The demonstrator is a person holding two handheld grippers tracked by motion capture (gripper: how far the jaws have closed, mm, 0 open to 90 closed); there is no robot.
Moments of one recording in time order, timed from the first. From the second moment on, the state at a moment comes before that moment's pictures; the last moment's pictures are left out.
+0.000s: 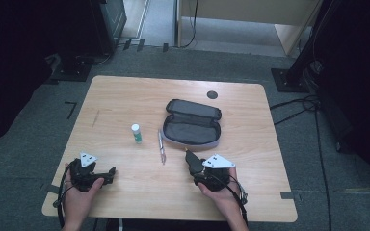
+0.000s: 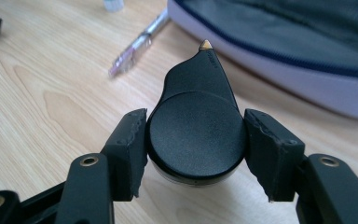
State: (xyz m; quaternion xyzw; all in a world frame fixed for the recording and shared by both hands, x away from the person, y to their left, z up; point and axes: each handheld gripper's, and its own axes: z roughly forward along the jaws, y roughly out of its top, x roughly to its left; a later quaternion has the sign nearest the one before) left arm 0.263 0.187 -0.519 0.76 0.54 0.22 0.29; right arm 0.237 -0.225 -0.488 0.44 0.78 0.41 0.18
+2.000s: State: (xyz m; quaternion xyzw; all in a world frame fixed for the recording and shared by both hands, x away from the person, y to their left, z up) left arm 0.263 0.187 -0.519 0.76 0.54 0.22 0.29; right arm 0.381 -0.261 -0.487 0.45 0.80 0.36 0.14
